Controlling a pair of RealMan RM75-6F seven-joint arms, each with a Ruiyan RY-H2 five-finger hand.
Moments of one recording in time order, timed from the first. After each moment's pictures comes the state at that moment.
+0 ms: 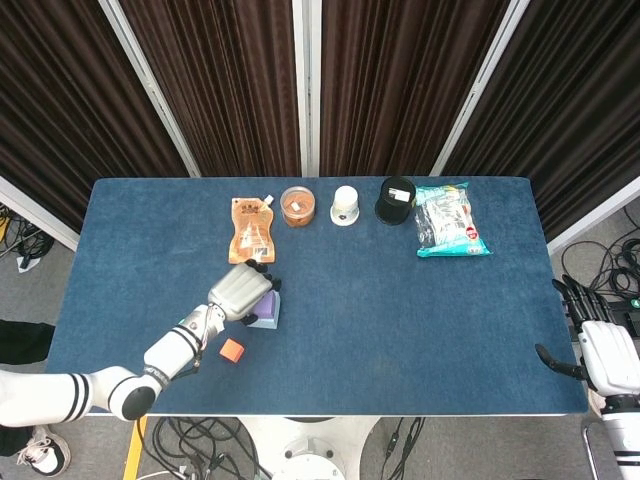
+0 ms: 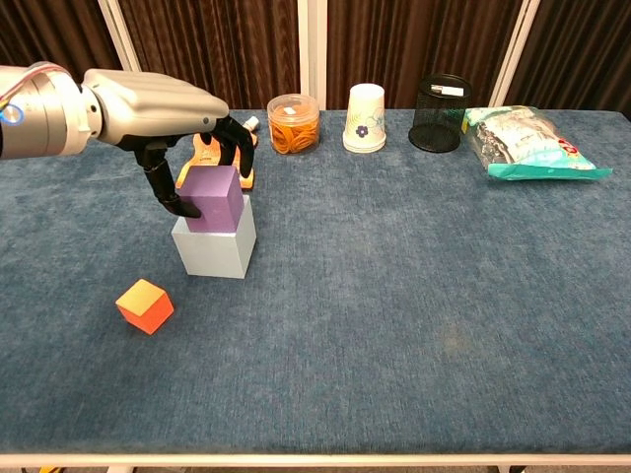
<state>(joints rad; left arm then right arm) -0.98 -1.36 -0.06 -1.71 0.94 0.84 0.56 0.11 -0.92 0.07 -1.83 -1.44 1.37 0.16</state>
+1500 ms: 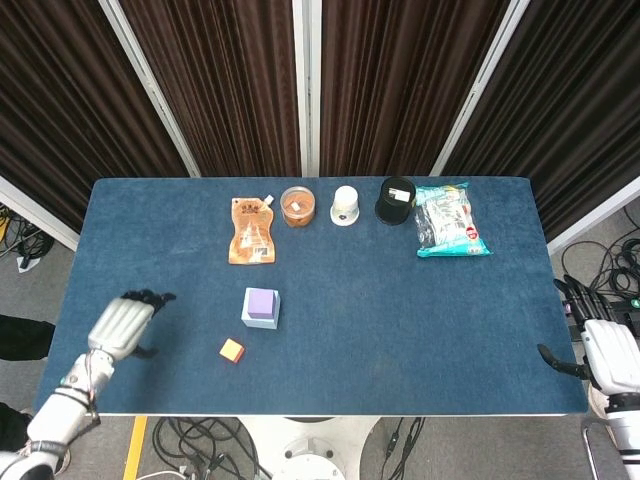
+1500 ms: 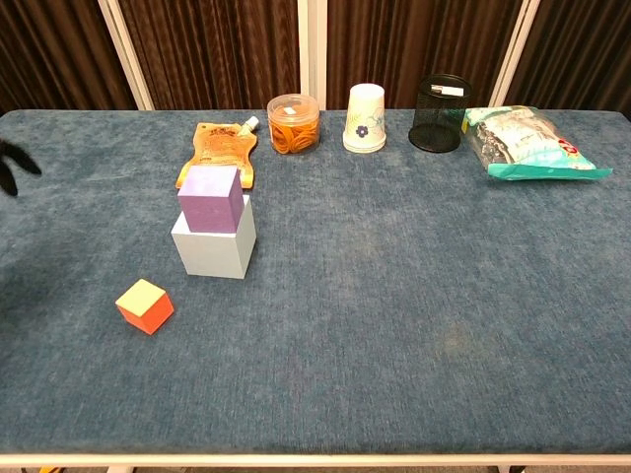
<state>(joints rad) -0.53 -1.14 0.15 -1.85 1.19 1.19 0.29 0.12 -0.90 0.06 -1.82 -1.44 1.34 0.19</state>
